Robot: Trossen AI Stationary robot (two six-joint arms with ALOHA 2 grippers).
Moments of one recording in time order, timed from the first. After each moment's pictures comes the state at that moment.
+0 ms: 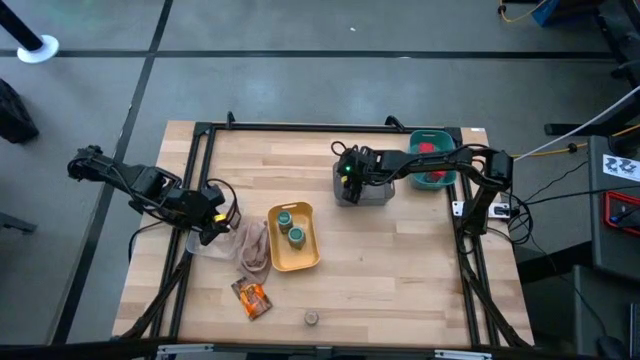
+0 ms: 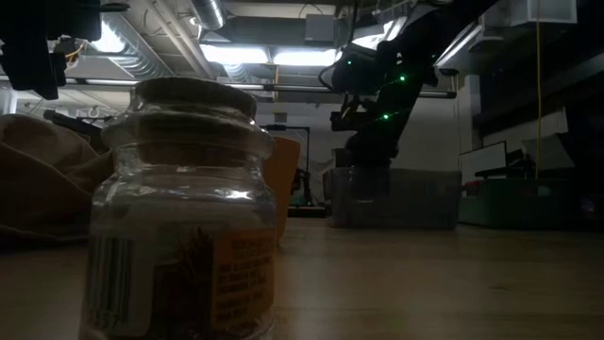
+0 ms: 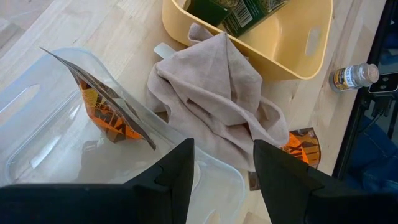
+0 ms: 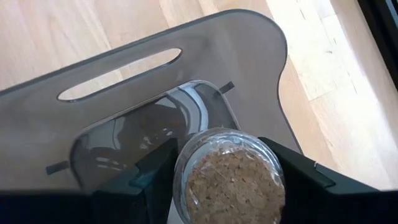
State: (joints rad) left arm -0.36 0.63 0.71 -1.03 -0.12 -0.93; right arm -0.28 1.78 1.15 -0.44 0.21 0.03
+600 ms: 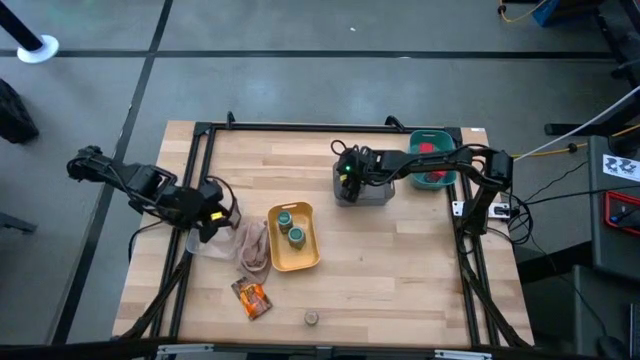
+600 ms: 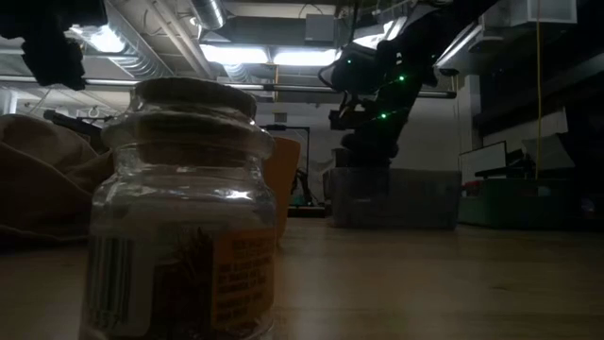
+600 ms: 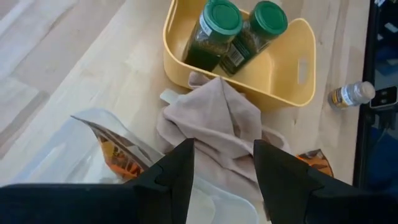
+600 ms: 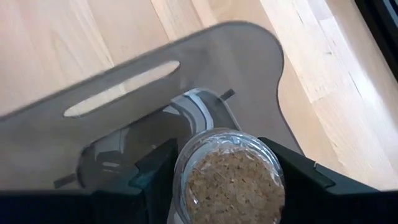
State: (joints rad) left arm -0.36 0.59 0.71 -0.98 -0.23 -0.78; right arm -0.28 1.78 1.14 -0.42 0.21 0.07
